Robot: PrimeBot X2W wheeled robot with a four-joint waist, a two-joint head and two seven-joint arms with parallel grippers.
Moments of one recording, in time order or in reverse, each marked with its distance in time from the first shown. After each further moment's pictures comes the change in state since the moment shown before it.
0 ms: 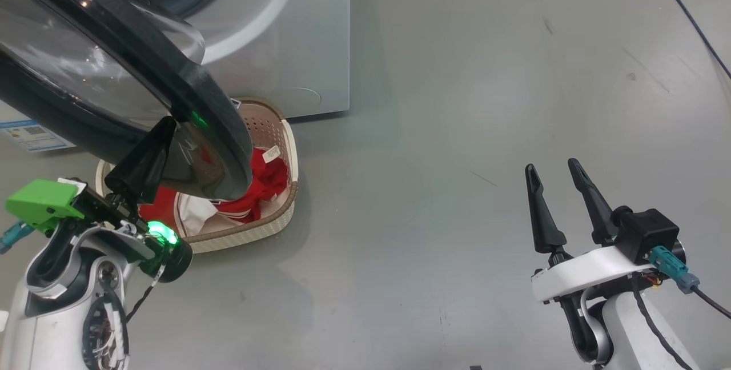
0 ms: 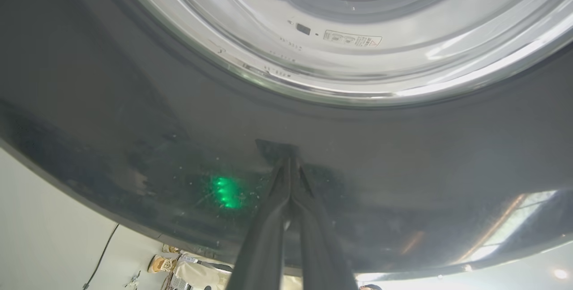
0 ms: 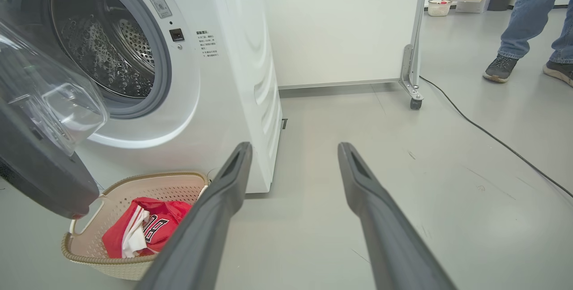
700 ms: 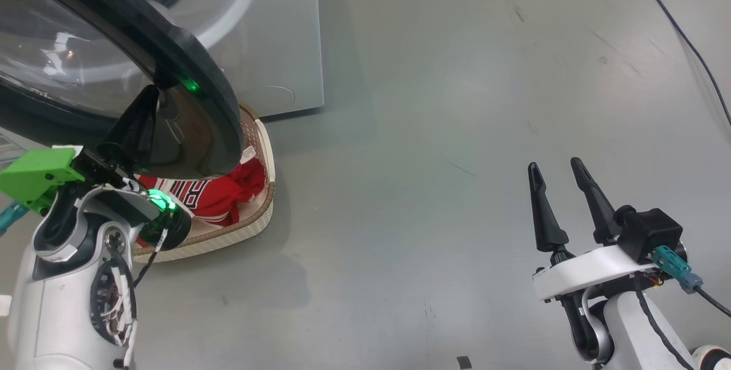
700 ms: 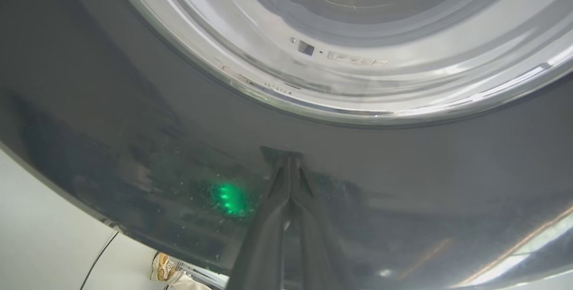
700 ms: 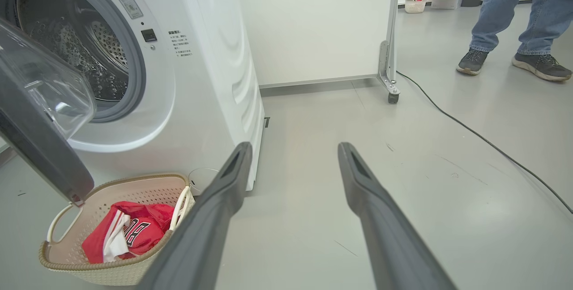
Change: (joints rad) left arm -0.119 -0.027 -0.007 0.090 0.021 -0.002 -0.163; right arm 0.000 0.011 -0.018 0.000 0.000 0.001 0.000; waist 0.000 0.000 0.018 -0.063
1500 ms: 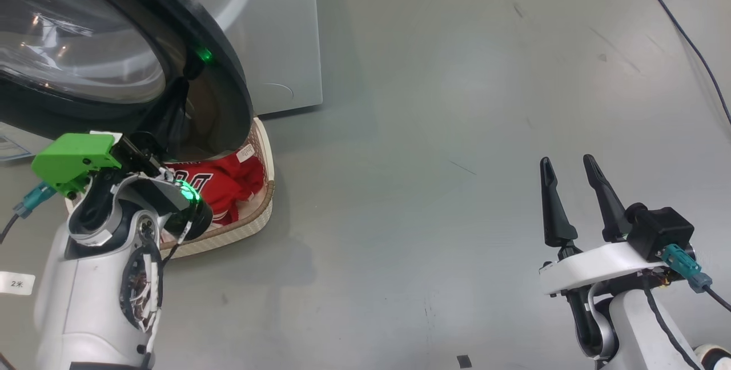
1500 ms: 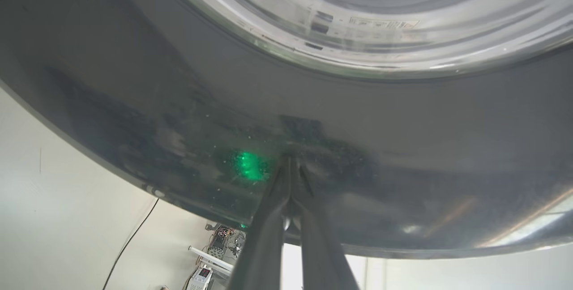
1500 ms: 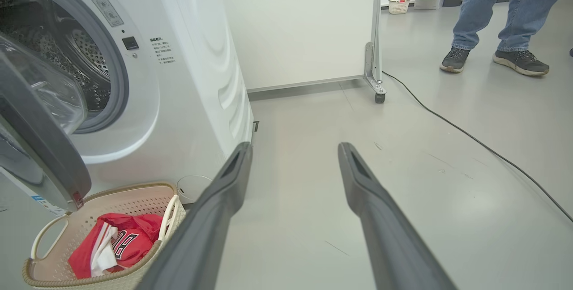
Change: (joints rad) left arm -0.069 -0.014 -0.084 0.097 0.039 -0.056 -0.027; right arm 0.000 0.016 -0.038 -0.004 0.000 0.000 0.000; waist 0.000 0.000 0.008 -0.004
